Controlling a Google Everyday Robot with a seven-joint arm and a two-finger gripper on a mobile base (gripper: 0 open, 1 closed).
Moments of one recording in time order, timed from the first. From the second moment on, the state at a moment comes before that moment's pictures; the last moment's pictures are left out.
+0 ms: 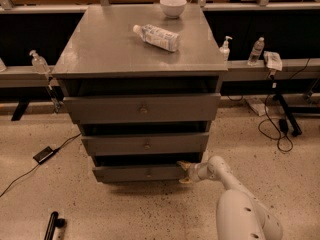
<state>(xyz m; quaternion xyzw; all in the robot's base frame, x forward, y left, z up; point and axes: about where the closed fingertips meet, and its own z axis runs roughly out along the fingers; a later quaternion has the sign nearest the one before) 0.718 -0.138 0.152 -0.79 0.50 0.05 0.36</state>
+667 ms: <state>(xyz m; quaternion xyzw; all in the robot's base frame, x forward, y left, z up) 0.717 -0.138 0.155 -0.79 0.50 0.05 0.36</state>
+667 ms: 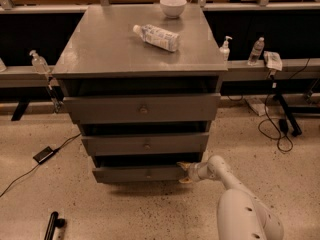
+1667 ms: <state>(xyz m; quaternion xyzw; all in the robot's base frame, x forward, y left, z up) 0.717 -0.138 0.155 -0.79 0.50 0.05 0.36</state>
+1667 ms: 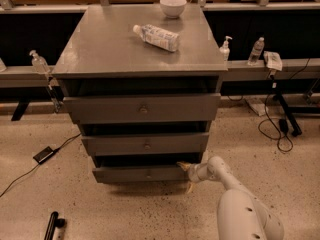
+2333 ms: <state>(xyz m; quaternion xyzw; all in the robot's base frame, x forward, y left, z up) 0.654 -0.107 0.158 -0.81 0.43 0.13 0.37</state>
